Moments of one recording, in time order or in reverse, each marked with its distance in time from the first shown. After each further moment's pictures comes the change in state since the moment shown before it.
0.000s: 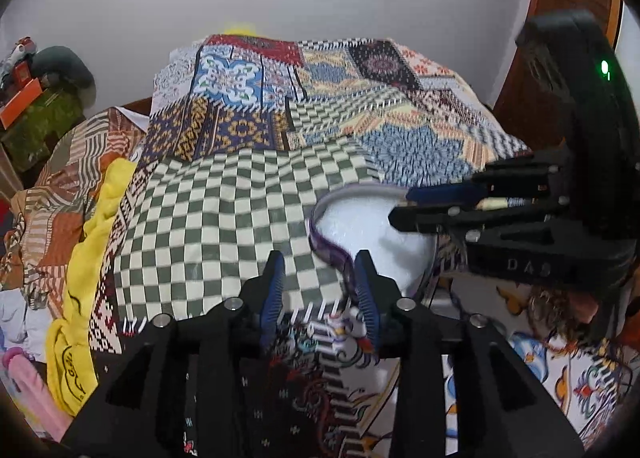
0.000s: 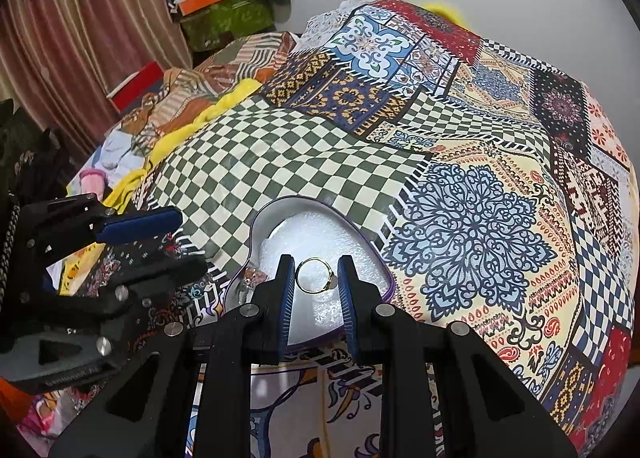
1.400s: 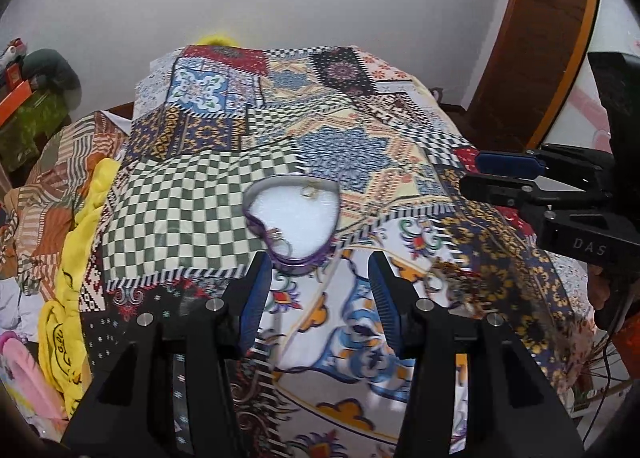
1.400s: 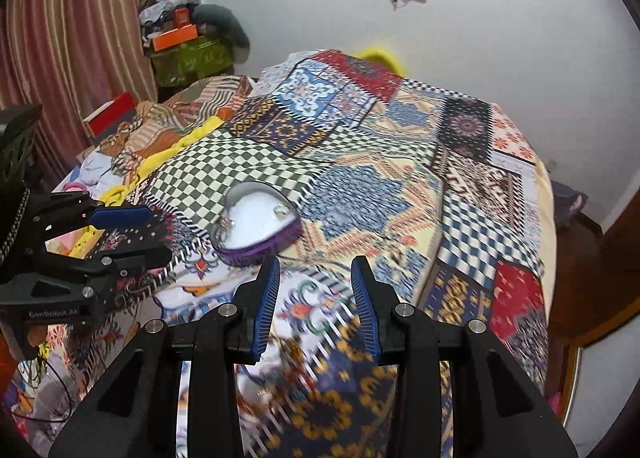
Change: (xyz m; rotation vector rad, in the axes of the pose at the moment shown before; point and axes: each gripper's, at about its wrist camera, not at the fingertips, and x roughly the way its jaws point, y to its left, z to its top) left arm -0.065 -0.056 -0.013 0.005 -0.011 -0.088; right arm -0.123 -0.007 -0.067 0.040 -0.158 -0.203
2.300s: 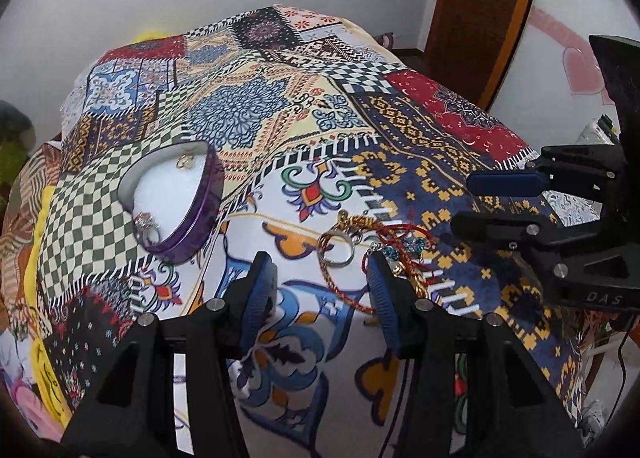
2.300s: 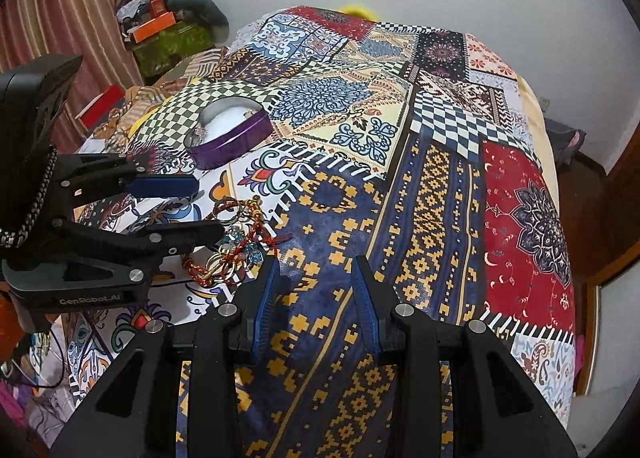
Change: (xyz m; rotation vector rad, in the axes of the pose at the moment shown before) left arm 0.061 -0.088 -0.024 0.219 0.121 -0.059; right arm -0.001 -0.031 -0.088 0.121 0.093 0.027
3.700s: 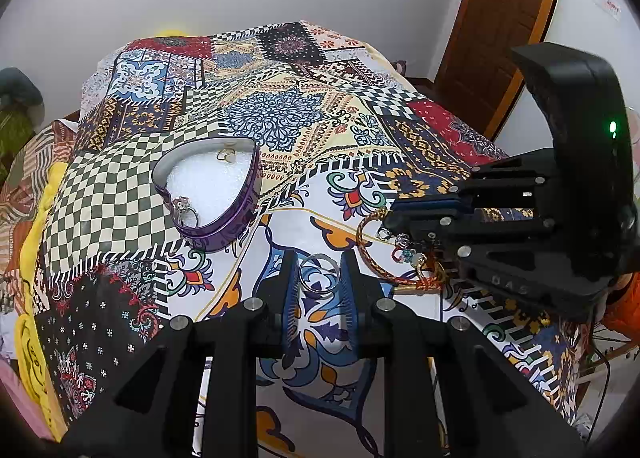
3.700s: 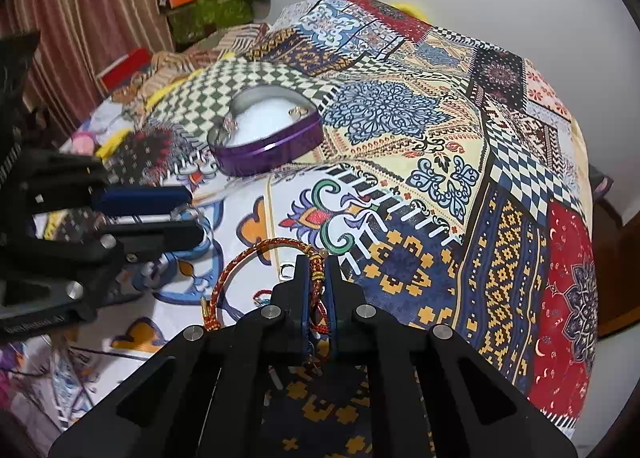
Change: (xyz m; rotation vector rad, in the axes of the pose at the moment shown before) left arm -0.020 0.034 -0.016 -0.113 -0.081 -0.020; right arm 0.043 0.033 0.037 -0.154 0.046 0.059
